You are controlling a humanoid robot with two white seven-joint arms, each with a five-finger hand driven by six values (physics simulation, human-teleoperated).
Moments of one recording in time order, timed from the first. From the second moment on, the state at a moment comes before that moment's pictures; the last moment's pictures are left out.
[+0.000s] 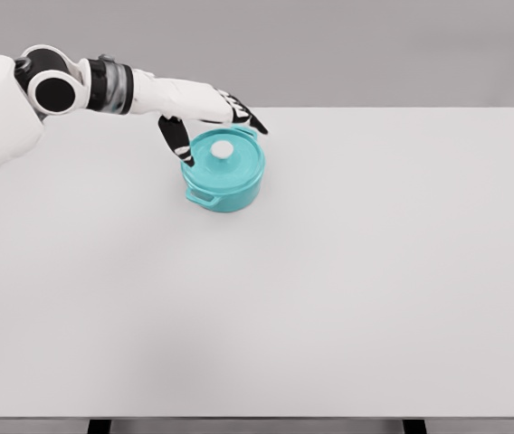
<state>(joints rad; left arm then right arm) -1.25 0.46 -1.19 -0.97 -0.09 -0.61 -0.61 -0.01 0.00 0.13 0.11 0.06 -0.28 0.35</state>
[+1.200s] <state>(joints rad) -1.21 0.68 -1.18 -0.99 -0.05 -0.61 -0.61 -0.01 0.00 0.13 0.11 0.06 -0.28 0.35</state>
